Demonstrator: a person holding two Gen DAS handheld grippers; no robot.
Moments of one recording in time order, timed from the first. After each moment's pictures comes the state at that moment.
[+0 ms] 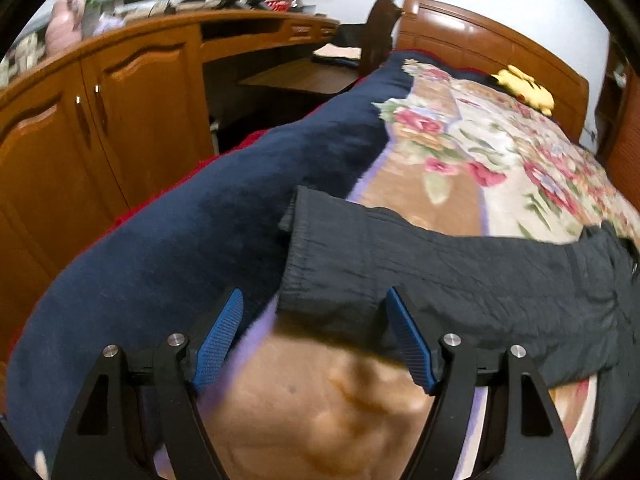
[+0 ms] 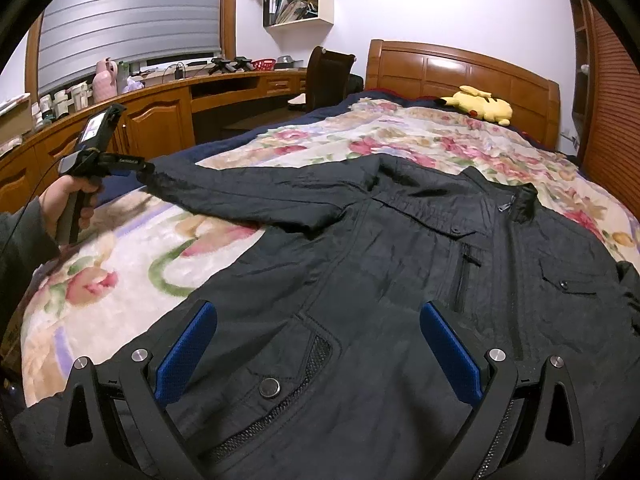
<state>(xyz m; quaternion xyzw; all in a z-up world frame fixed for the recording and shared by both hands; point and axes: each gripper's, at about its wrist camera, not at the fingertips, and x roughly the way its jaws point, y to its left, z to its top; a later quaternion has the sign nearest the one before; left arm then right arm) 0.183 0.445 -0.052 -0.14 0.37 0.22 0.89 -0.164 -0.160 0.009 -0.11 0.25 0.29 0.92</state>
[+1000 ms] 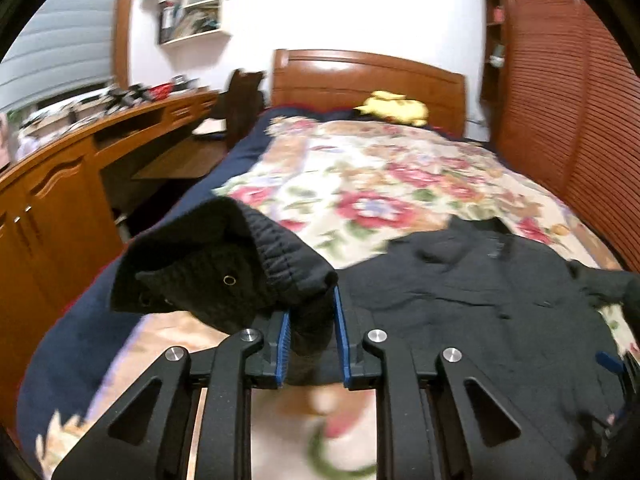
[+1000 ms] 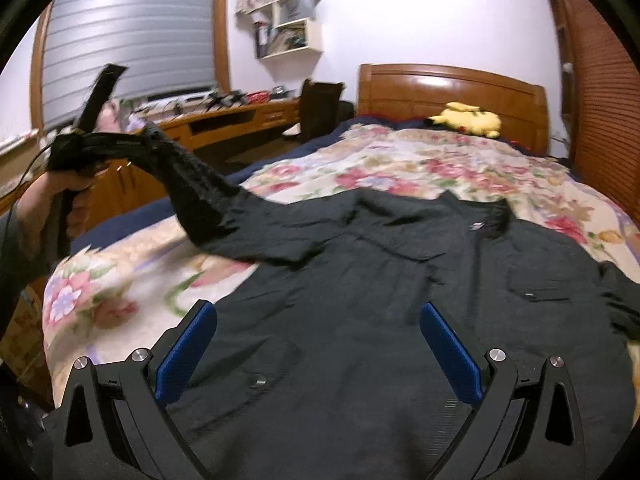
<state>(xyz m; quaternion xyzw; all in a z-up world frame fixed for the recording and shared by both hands) 0.151 0.228 0.087 -0.05 0.28 0.05 0.96 -0.185 -0.229 0.043 -0.05 0.21 0.29 0.93</state>
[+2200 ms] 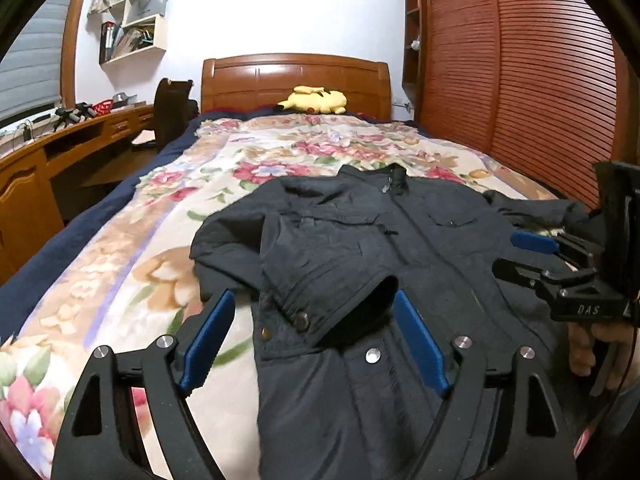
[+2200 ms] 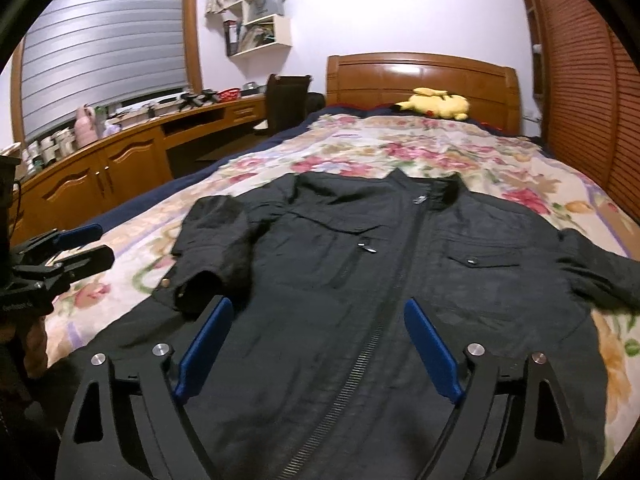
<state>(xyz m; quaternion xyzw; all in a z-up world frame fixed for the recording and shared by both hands) 0.043 0.105 0.019 -0.02 0.27 -0.04 0.96 -0.193 -0.283 0.048 -0.04 0.24 0.27 0.93</state>
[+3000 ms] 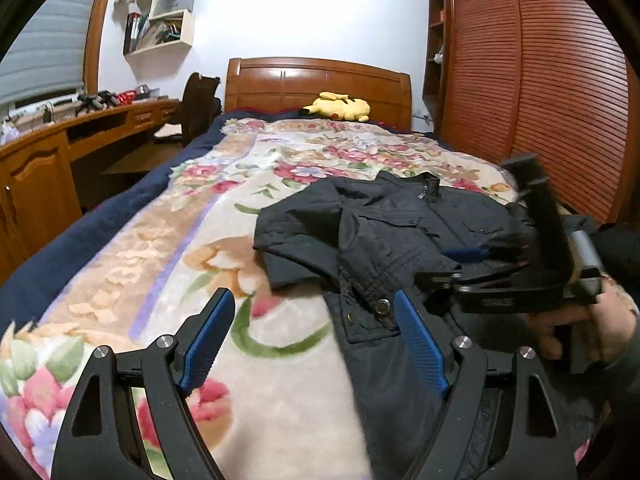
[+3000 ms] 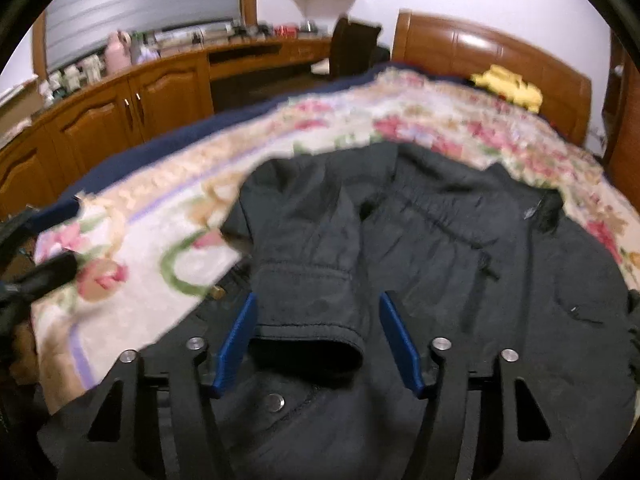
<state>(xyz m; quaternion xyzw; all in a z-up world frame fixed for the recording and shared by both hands) 0.030 0.178 0.010 -0.04 0.26 -0.02 0.97 -0.109 -0.187 0.027 -0.13 0.33 0.32 0.88</state>
